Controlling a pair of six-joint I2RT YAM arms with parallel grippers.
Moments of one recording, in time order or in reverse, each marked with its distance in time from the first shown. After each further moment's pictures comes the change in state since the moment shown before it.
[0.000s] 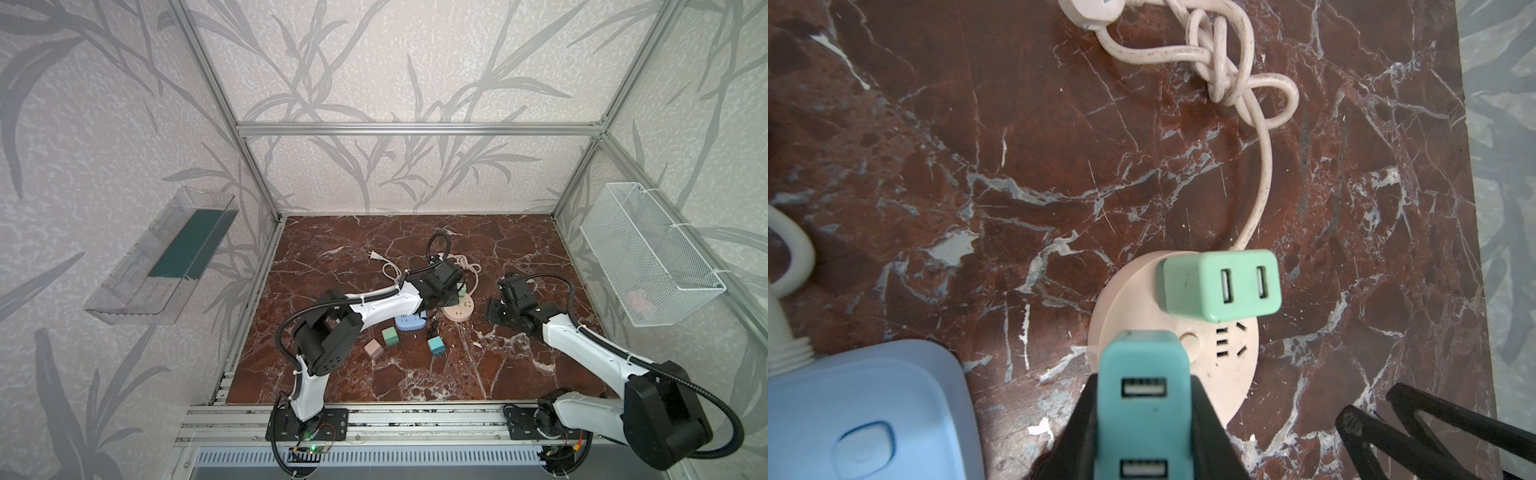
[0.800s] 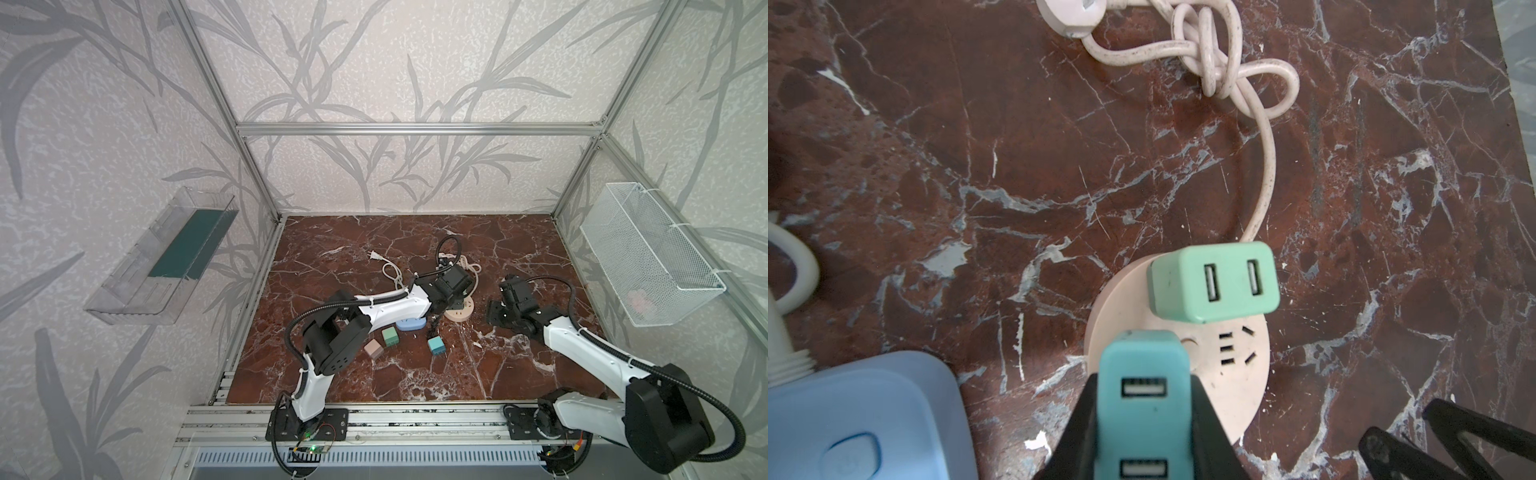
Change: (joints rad) left arm -0.042 0.046 0.049 -0.029 -0.108 0.050; right arm -0.002 -0.017 -0.024 0.013 -0.017 0.000
